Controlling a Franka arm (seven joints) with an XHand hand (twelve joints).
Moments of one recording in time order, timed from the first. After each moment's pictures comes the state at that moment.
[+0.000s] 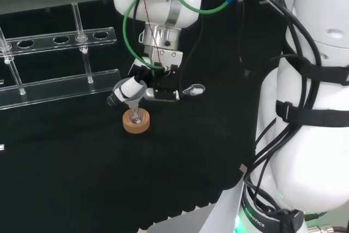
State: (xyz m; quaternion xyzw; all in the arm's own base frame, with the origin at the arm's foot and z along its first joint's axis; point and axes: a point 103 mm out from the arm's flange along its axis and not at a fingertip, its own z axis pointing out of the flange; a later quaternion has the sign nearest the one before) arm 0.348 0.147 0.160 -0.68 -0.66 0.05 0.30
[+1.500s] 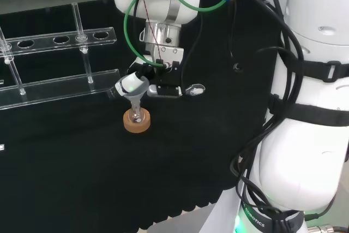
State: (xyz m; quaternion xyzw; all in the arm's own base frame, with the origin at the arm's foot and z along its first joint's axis) arm 0.357 0.135 0.161 -0.68 -0.67 0.06 0.30
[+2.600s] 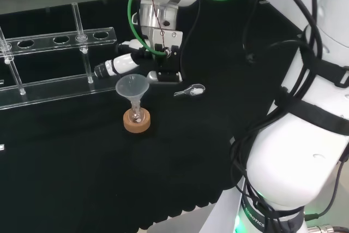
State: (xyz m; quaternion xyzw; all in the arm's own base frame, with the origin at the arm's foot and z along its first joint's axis) arm 0.354 0.143 0.214 -0.64 -0.71 0.04 0.27
